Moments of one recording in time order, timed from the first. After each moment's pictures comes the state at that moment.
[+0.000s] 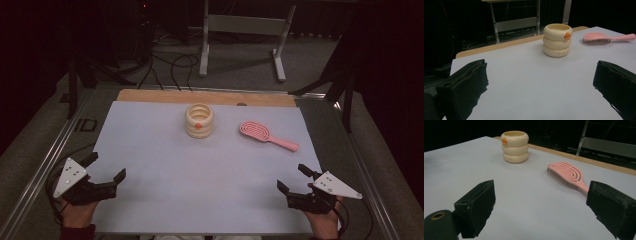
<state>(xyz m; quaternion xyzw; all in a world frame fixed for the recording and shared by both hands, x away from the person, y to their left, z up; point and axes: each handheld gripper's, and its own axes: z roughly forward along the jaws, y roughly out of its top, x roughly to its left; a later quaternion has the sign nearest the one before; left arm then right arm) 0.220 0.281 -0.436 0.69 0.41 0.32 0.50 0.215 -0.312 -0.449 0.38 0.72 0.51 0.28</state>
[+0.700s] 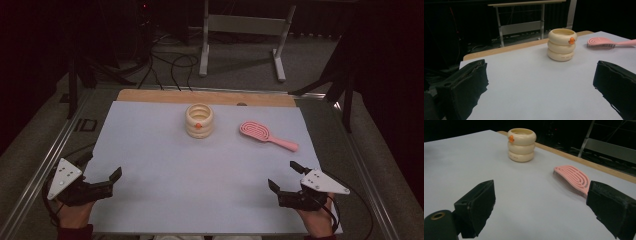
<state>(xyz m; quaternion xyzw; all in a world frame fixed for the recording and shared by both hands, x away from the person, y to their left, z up) 0.216 0.286 -0.432 0.68 0.42 0.33 0.51 0.220 -0.286 -0.438 0.35 0.75 0.49 0.28</state>
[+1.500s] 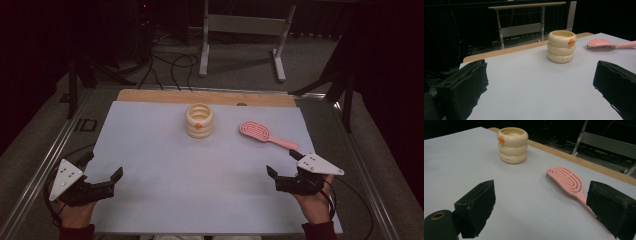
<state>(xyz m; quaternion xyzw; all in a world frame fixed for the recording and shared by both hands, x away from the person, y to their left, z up) 0.216 0.283 -0.434 0.67 0.41 0.34 0.51 0.250 -0.279 -0.419 0.38 0.75 0.46 0.29</state>
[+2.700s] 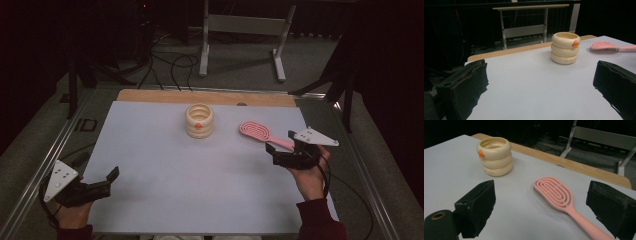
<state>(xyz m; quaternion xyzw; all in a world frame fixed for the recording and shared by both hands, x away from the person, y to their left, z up) 0.213 0.291 -0.434 0.66 0.42 0.34 0.51 0.307 -0.278 -0.400 0.42 0.74 0.45 0.28</state>
